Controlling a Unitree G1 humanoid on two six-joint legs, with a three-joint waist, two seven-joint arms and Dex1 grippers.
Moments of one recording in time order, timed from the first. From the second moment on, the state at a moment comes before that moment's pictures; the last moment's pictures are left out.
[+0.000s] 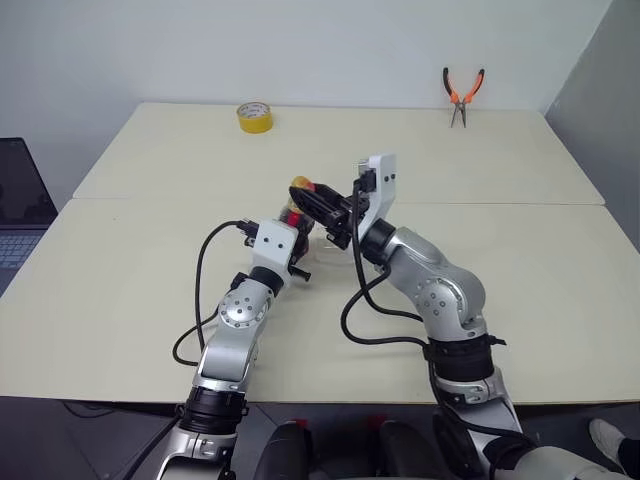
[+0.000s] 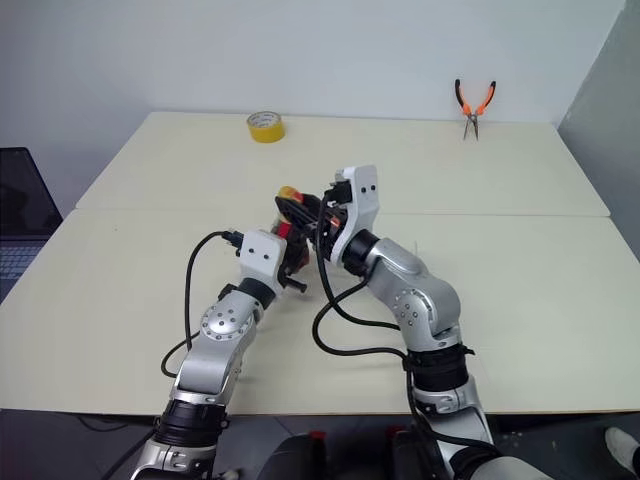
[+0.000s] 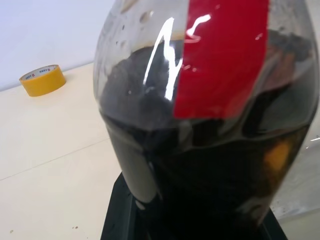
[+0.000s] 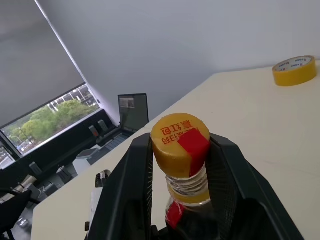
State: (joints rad) left arm -0.30 0.19 -0.07 -0.07 0.05 0.21 -0.21; right arm -0.64 0.09 0.07 -0.17 0.48 0.70 0.34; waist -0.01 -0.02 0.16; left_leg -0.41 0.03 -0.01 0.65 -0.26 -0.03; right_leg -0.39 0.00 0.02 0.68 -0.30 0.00
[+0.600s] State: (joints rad) left arm -0.33 0.13 0.09 -0.07 -0.08 0.23 -0.14; right arm -0.03 -0.19 0.01 -0.51 0.18 0.25 0.26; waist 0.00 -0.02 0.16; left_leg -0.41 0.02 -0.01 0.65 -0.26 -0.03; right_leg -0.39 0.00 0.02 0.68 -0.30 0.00
